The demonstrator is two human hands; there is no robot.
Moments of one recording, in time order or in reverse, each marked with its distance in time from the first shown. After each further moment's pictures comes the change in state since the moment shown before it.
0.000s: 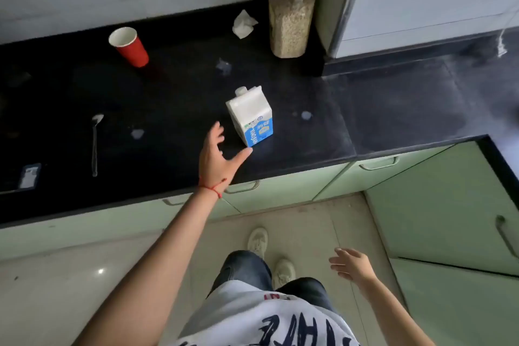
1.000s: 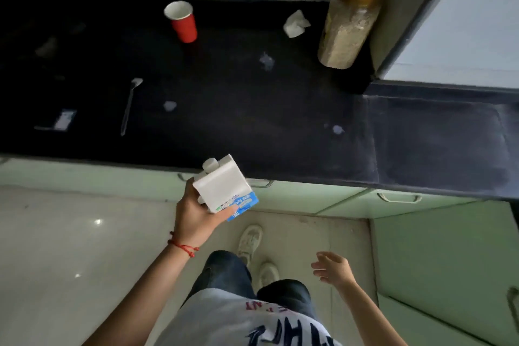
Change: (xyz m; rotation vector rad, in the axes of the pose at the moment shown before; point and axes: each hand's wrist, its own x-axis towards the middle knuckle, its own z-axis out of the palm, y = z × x) left_hand -0.120 -0.035 -0.056 -0.163 0.147 -0.225; right_hand -0.013 -0.052 0.023 -0.268 -0.137 -0.074
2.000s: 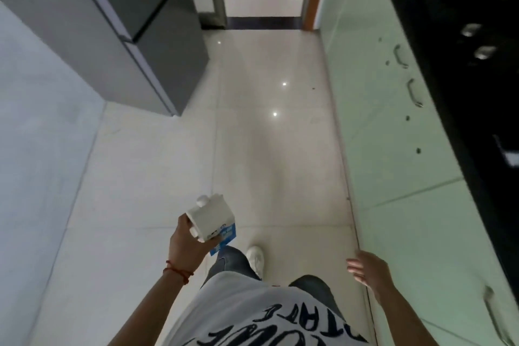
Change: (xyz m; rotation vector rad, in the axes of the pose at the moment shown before) left_hand -0.390 -0.266 -0.248 -0.256 1.215 -0.947; right_hand -0.144 0.005 0.430 -1.094 -0.506 -0.318
